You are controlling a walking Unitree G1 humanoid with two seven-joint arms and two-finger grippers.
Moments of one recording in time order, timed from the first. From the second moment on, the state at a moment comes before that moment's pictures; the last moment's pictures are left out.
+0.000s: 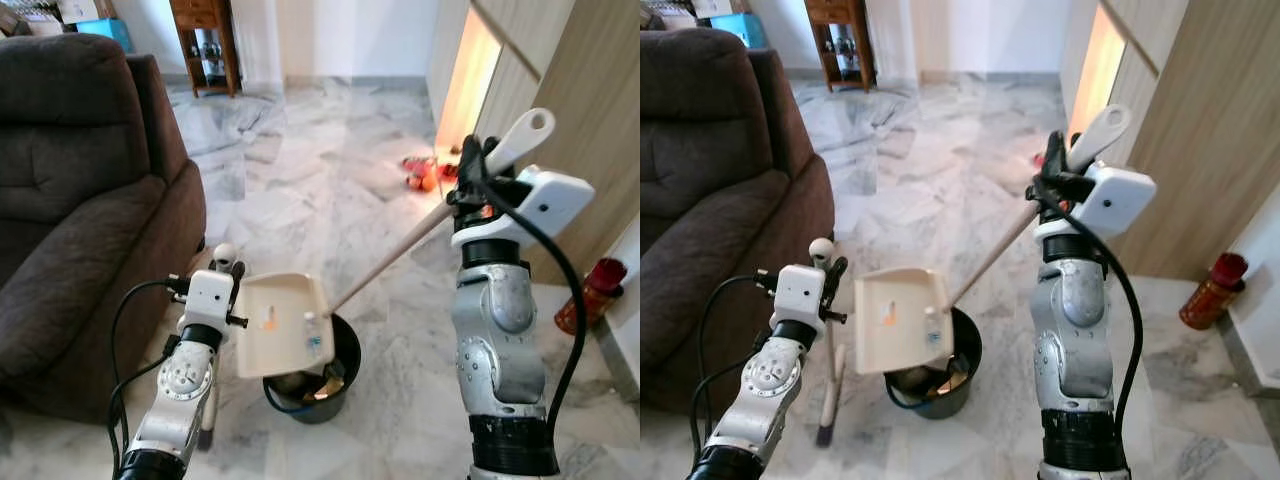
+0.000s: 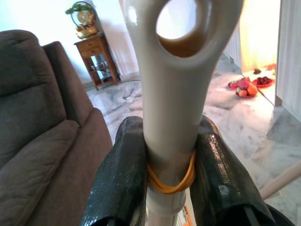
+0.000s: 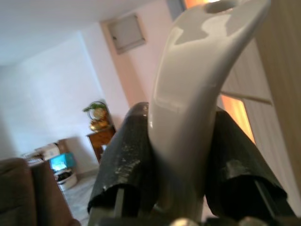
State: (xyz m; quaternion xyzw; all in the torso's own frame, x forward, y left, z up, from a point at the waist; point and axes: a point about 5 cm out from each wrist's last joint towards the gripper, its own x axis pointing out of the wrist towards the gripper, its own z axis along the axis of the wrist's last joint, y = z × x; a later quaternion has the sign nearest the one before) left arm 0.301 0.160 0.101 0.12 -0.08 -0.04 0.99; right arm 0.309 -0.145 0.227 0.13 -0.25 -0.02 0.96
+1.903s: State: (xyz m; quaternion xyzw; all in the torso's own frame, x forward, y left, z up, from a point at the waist) left arm 0.294 0.157 0.090 0.12 -0.06 -0.04 0.99; right arm 0.280 -0.075 0.226 -0.08 -0.35 0.05 0.93
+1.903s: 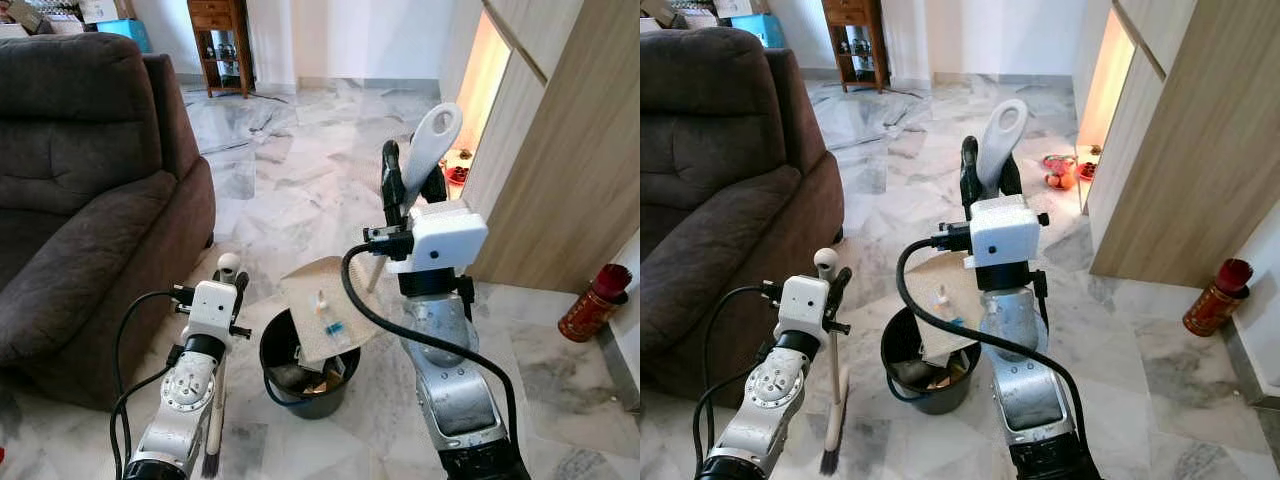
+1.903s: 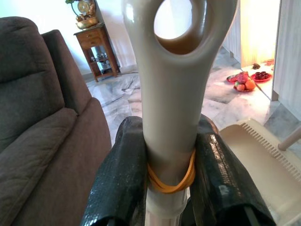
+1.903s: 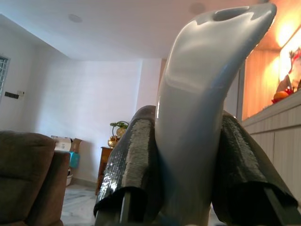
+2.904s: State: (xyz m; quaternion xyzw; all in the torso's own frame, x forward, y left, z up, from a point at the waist) left arm 0.292 0.153 0.087 0.12 -0.06 -0.06 0.99; right arm 0.303 -0.137 0.198 -0.29 -0.31 -0.07 0.90
